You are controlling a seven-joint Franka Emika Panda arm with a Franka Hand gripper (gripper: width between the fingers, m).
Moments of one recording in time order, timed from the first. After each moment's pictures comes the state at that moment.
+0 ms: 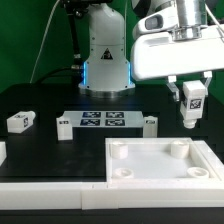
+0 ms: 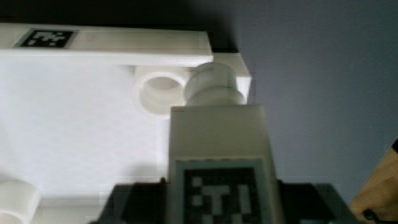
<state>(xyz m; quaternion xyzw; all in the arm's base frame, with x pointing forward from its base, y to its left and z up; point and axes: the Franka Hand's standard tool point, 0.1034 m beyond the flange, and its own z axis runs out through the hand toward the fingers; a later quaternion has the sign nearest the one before) 0.494 0.138 0.105 -0.98 -0.05 -0.17 0.06</state>
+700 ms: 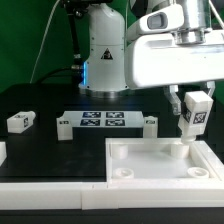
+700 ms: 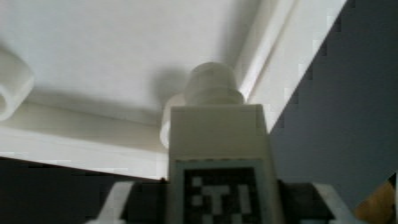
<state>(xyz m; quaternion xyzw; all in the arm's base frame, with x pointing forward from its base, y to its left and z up) 0.577 0.118 0.105 -0.97 -0.14 -0.17 0.03</state>
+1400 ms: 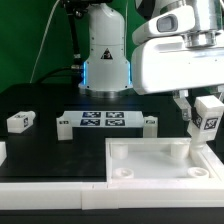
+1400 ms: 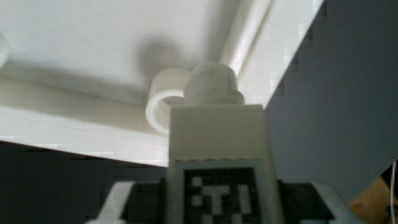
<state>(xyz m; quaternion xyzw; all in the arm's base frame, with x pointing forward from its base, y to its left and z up) 0.592 0.128 0.104 -0.97 -0.15 -0.17 0.04</state>
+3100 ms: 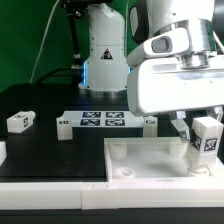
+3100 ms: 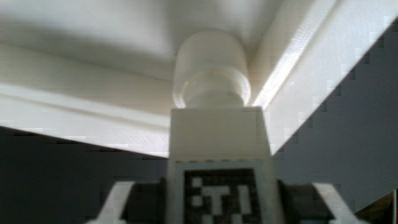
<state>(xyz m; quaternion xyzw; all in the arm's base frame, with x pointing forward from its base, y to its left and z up) 0.614 0.119 0.076 -0.96 -0.17 -0.23 0.03</state>
